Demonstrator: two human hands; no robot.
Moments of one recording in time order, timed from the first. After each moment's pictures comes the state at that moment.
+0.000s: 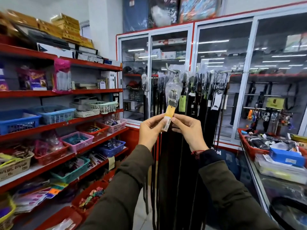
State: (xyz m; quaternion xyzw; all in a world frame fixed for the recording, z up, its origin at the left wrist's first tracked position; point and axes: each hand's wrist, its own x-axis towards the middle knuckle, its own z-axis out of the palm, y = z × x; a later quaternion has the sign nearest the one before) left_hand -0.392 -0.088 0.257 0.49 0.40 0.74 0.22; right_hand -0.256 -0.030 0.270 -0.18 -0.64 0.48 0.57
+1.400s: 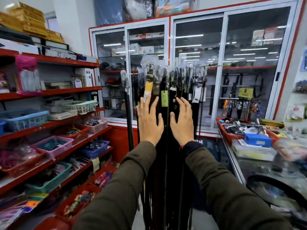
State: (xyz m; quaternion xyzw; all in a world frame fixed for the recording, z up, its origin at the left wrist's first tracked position) left_hand -0.359 -0.039 0.256 0.59 0.55 0.54 -0.23; right_hand -0.239 0.003 0.259 -0.38 -0.71 0.02 0.60
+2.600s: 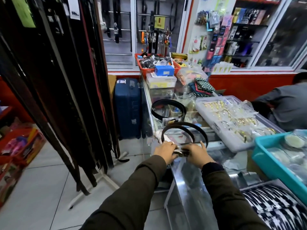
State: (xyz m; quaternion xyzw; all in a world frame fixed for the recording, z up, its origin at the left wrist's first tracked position) left_hand 0.022 -0.111 -0.030 0.89 0.43 0.07 0.14; right_hand 0.183 -0.161 -0.013 -0.72 -0.68 0.12 0.02
